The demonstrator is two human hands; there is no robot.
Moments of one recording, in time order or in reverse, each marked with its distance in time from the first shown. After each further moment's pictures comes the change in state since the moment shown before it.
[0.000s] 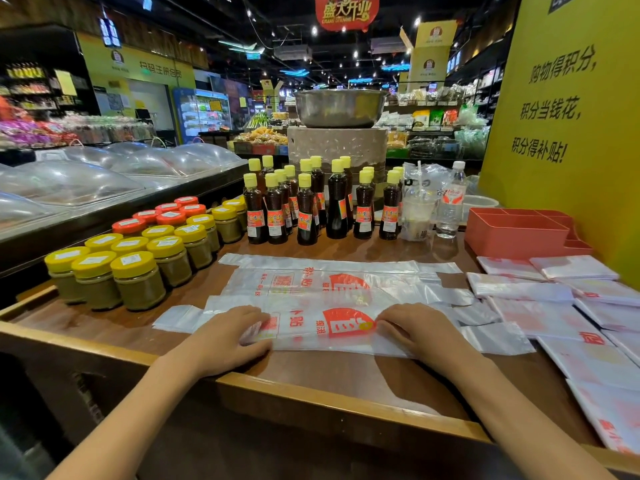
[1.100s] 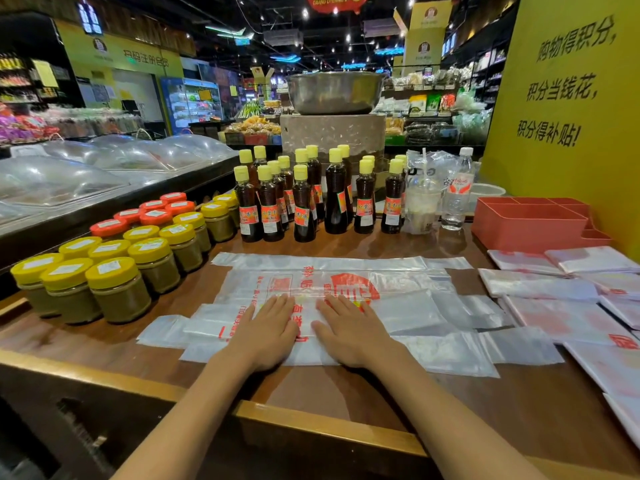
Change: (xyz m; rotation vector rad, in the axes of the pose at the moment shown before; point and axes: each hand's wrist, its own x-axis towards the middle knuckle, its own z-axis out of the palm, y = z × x) left_hand 0.073 0.034 0.037 0.106 -0.126 -0.126; right_hand 0.087 -0.072 0.063 0.063 -0.274 0.181
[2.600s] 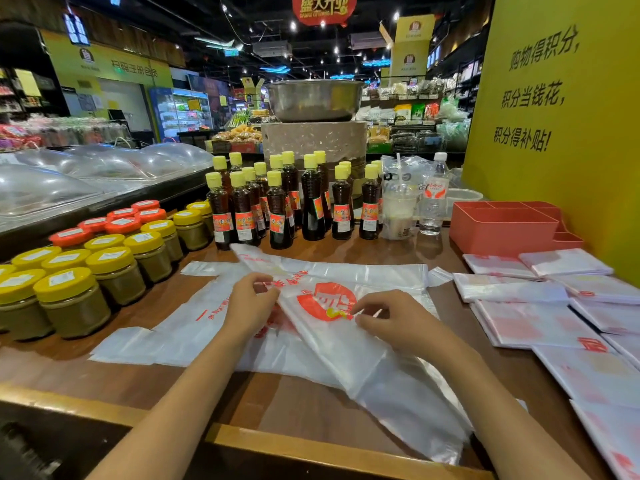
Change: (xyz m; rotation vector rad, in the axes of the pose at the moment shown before) left_hand 0.039 0.043 -0.022 -1.124 0.482 -0.175; right_hand -0.059 0.093 -0.065 0.593 0.212 0.013
